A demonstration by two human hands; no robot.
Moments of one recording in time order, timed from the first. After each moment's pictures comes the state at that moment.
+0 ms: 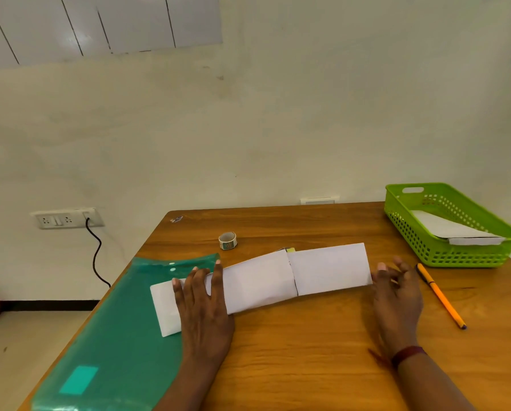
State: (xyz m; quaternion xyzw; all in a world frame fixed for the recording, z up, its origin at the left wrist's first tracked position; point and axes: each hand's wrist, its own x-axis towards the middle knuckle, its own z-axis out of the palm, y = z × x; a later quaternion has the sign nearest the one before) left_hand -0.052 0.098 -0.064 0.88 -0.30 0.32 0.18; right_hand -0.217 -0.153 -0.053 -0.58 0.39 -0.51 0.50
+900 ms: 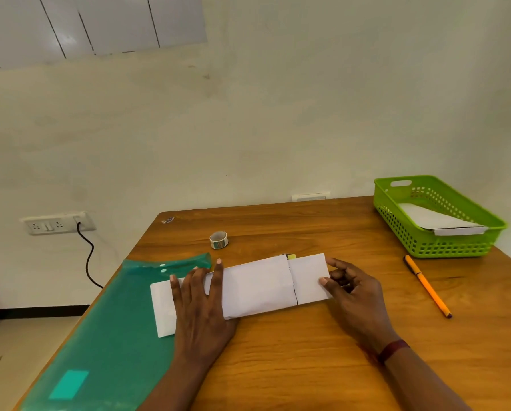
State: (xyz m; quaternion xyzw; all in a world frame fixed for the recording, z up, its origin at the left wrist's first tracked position) left_hand -0.054 0.097 -0.060 0.87 -0.36 0.29 0.14; right_hand -0.222 -0.132 -0.047 -0.72 0.24 -0.36 0.54
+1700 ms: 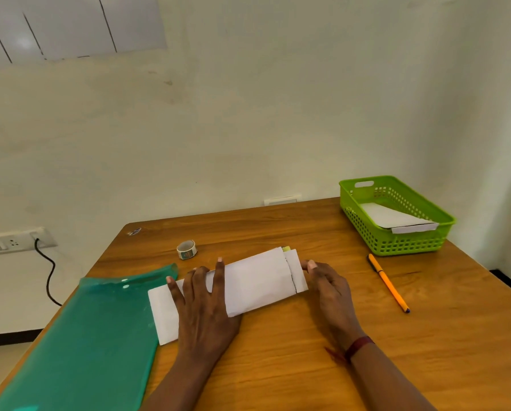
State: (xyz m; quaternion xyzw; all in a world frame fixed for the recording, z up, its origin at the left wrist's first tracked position) left_hand -0.074 0.033 -0.058 0.87 -0.38 0.27 0.13; right_hand -0.225 -0.144 -0.044 -0.64 0.25 -0.37 0.62
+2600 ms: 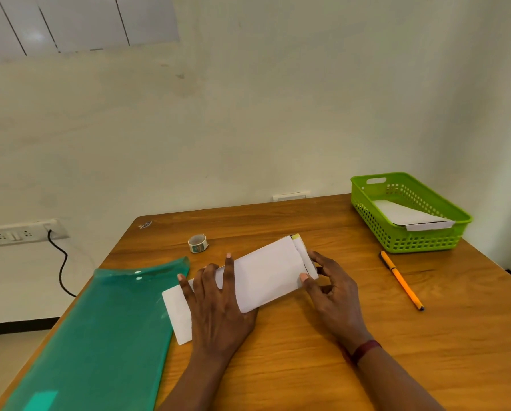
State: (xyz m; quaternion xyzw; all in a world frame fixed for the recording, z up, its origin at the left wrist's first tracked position) left_hand -0.080 0.037 -0.059 0.88 -0.36 0.27 0.17; right_hand -0.222 -0.131 -0.051 -0.77 0.21 -0.41 0.43
